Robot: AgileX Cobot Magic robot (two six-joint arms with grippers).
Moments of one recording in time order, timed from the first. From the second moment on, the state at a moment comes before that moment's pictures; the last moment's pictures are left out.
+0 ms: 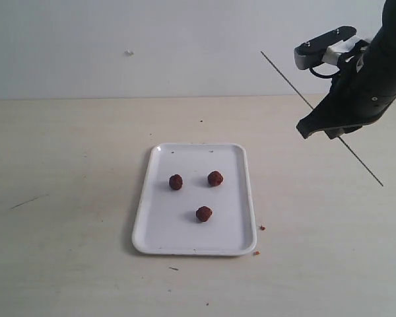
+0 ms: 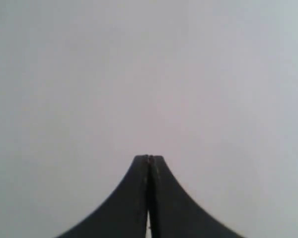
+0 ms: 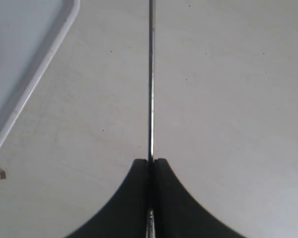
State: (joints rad) left arm -0.01 0.01 -0.05 0.40 -0.33 -0.48; right arm 0.12 1.68 -1.20 -0.13 0.75 -0.12
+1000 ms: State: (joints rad) left arm -0.43 1.77 -1.44 0.10 0.87 0.01; right arm 0.12 1.68 -1.20 0.01 0.74 -0.26
